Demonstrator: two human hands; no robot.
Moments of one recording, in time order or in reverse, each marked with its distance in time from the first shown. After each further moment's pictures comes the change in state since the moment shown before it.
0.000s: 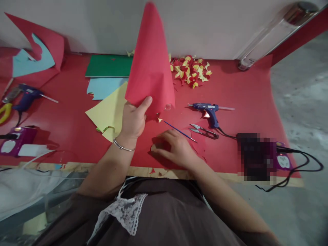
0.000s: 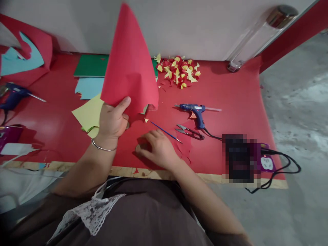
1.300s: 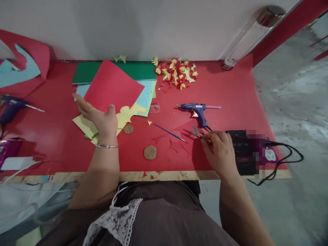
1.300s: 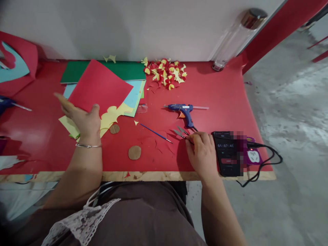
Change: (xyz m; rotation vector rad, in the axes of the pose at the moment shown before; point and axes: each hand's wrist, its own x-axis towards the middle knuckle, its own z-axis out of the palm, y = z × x) left_hand 0.022 0.017 -0.049 1.047 0.035 -0.040; right_hand -0.103 0.066 -0.094 -0.703 0.434 0.177
